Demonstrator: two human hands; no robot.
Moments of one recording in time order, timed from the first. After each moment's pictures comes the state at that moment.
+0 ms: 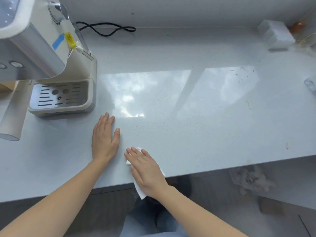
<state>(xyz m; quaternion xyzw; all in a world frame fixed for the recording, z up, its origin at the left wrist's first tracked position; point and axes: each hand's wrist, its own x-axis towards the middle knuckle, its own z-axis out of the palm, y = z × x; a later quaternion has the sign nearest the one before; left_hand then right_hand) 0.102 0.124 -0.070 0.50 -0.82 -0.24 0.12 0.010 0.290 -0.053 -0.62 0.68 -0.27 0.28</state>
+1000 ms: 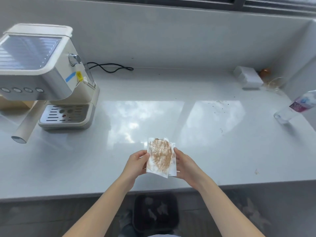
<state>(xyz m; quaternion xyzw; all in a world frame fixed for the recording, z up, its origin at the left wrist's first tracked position) 0.000 0.256 0.034 0.50 -0.50 -0.70 0.11 -0.160 0.353 0.033 -0.13 0.59 -0.47 0.64</state>
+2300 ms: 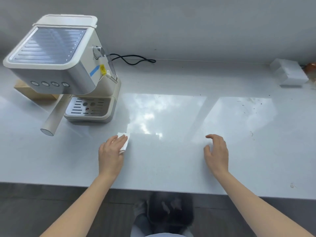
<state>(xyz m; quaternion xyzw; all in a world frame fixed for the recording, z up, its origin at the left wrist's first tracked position) 0.099 0.174 -0.009 0.53 -0.81 -0.16 0.17 -0.206 0.321 -0.026 -0.38 0.86 -0.32 0.12</state>
